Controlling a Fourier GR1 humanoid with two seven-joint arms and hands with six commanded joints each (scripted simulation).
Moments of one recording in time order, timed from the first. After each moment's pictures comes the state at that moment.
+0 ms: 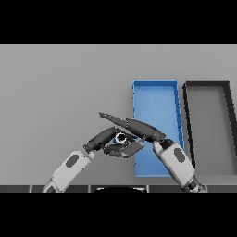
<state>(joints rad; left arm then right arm) -0.28 0.18 -0.60 -1.58 0.10 -0.18 -0.06 -0.41 -0.18 0.39 -1.87 -0.24 0.49 0.38</state>
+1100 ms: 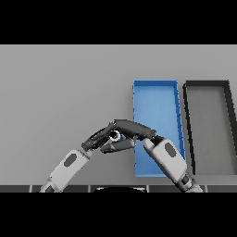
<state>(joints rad) -0.29 0.20 -0.58 -1.59 0.04 -0.22 -0.06 -0.49 -0.11 0.42 -1.78 -0.30 0.54 0.31</state>
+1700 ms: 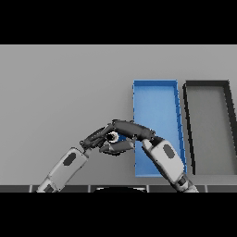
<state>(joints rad) -0.30 0.23 -0.59 -1.55 -0.05 -0.25 -0.02 -0.47 -0.06 0.40 -1.79 -0.25 0.59 0.31</state>
